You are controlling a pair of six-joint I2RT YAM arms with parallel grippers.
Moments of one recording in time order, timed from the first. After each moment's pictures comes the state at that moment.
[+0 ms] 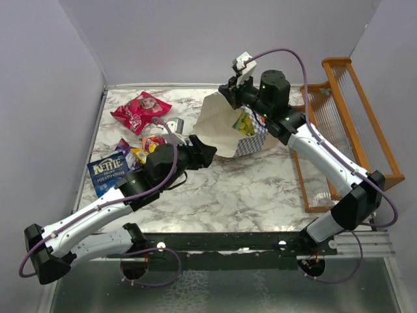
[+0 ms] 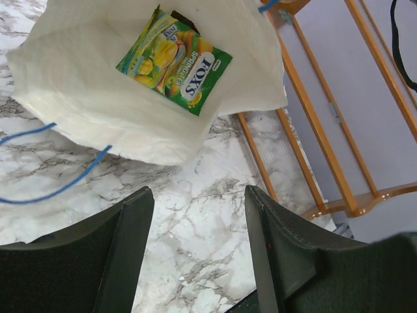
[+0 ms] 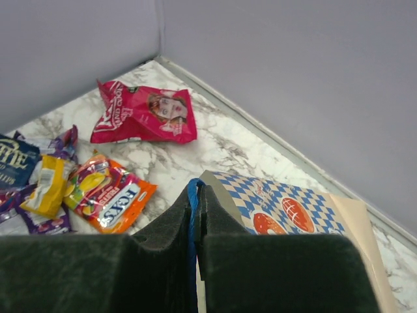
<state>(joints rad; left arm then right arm) -0.93 0.92 0.89 -0.20 -0.34 -0.73 0.61 1.55 1.55 -0.05 -0.13 -0.11</state>
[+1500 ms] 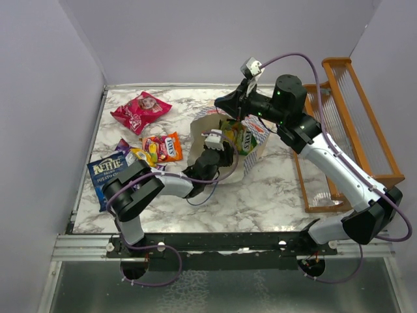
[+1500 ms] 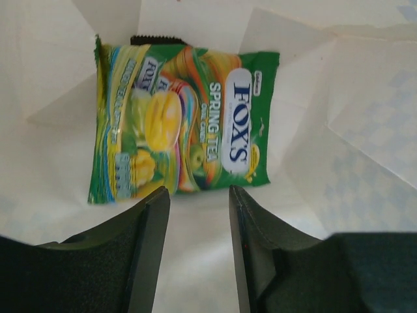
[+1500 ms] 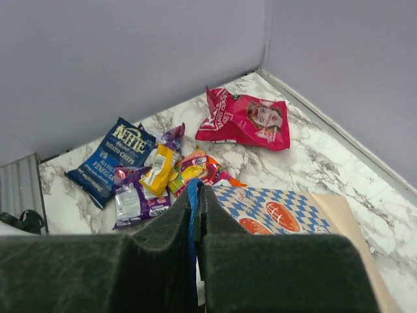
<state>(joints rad) -0.92 1.74 0.74 0.82 -0.48 -0.40 0.62 1.40 1.47 -0.08 -0.46 0.04</state>
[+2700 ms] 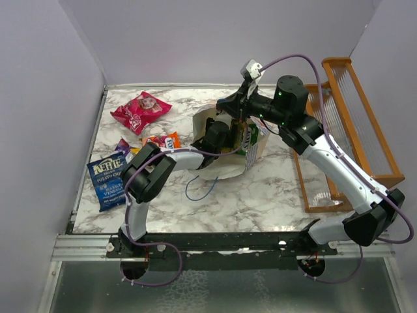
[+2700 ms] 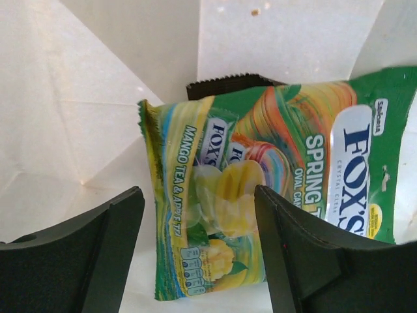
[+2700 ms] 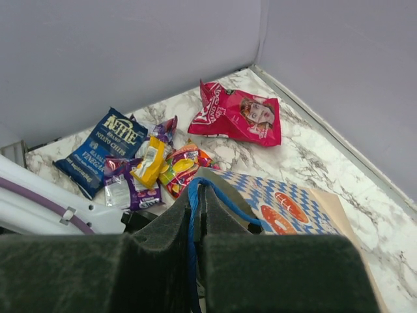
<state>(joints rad) -0.74 1.98 1.17 0.42 -0.36 -0.20 0.62 1.39 1.47 -0.12 -0.46 -0.02</state>
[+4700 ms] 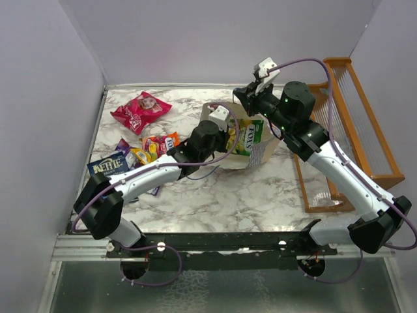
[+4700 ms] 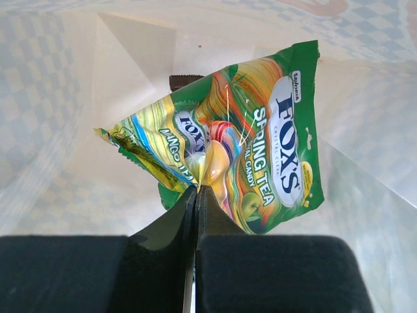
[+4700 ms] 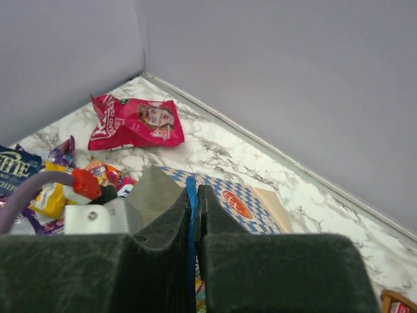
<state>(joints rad) -0.83 1.51 1.07 0.12 -0.22 -0.27 0.62 1.32 1.40 -0.07 -0.09 -0.10</state>
